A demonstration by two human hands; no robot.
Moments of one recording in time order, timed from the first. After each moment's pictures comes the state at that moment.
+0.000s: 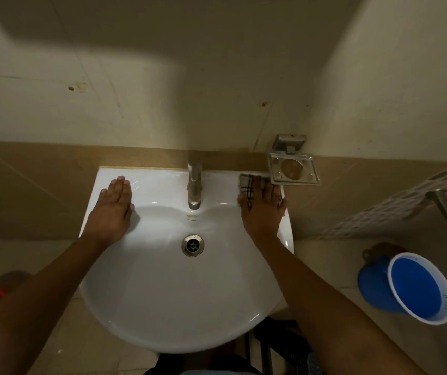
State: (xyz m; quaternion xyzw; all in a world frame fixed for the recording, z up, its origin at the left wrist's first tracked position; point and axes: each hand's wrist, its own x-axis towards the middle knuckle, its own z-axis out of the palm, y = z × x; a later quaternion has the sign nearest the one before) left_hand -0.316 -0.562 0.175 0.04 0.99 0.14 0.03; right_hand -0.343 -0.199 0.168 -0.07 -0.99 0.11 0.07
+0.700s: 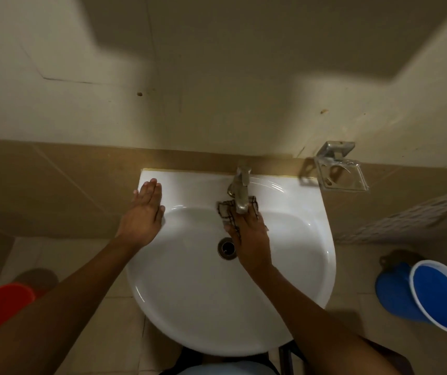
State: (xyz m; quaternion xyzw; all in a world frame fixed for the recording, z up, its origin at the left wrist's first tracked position) left_hand -0.314 -0.599 0.176 0.06 0.98 0.17 0.04; right_hand -0.286 -0.312 0.159 0.10 -0.95 0.27 0.09
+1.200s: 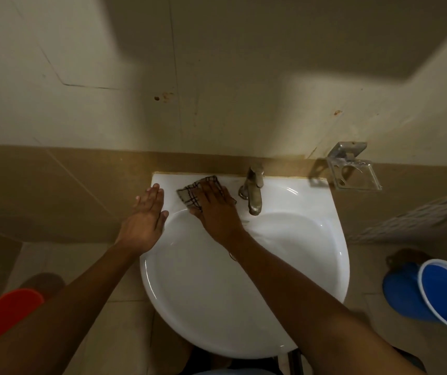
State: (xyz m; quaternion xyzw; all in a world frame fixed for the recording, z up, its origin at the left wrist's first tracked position) left_hand -0.307 -0.628 0.171 0.07 0.98 0.18 0.05; right_hand -0.347 -0.412 0.168 0.22 -0.96 0.12 0.08
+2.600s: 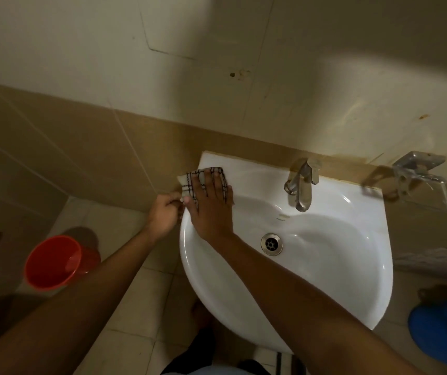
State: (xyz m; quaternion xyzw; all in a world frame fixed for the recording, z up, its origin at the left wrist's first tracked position) left_hand -0.262 -0.649 0.182 -0.23 0.75 0.62 0.07; right_hand -0.298 -0.516 0.166 0.21 -0.96 0.19 -0.02
